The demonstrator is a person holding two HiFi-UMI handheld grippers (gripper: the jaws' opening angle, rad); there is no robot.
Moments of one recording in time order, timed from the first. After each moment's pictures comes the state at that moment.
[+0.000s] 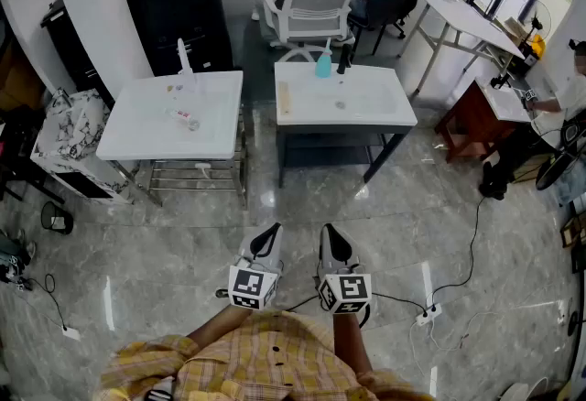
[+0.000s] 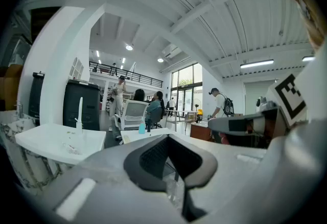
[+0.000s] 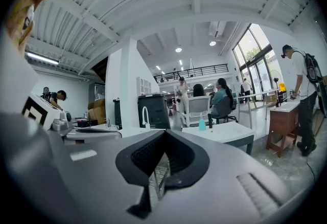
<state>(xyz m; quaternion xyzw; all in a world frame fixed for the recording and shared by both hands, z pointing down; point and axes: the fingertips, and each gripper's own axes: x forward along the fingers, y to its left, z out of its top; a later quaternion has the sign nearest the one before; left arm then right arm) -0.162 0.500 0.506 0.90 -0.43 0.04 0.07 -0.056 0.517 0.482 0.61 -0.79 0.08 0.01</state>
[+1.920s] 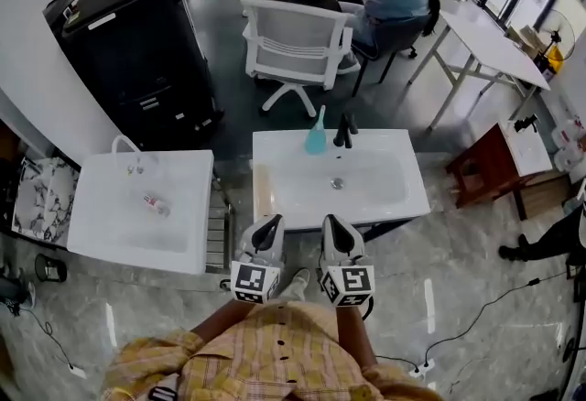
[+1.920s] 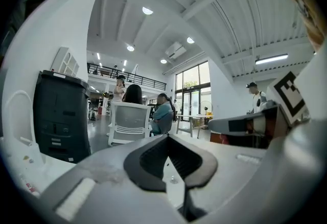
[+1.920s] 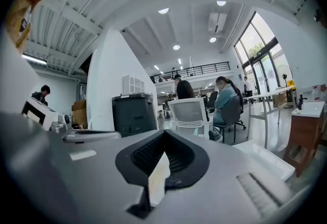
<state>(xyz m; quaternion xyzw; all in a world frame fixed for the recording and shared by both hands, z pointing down) -0.031 0.028 0.493 0.89 -0.45 0.02 0.05 0.075 0.043 0.473 0.60 -0.79 0.09 0.00</state>
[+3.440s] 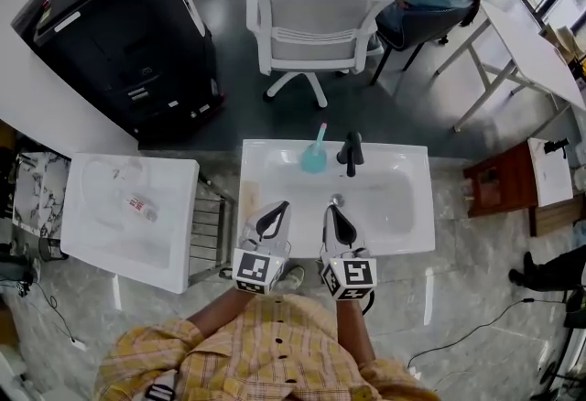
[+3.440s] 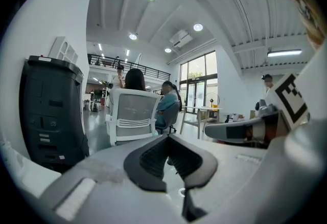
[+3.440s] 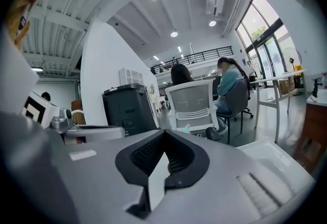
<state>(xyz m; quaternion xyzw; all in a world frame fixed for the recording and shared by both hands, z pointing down) 0.047 -0.146 0.531 0.88 -0.47 0.07 0.08 0.144 -0.138 0.523 0.57 -0.81 0.15 0.03</state>
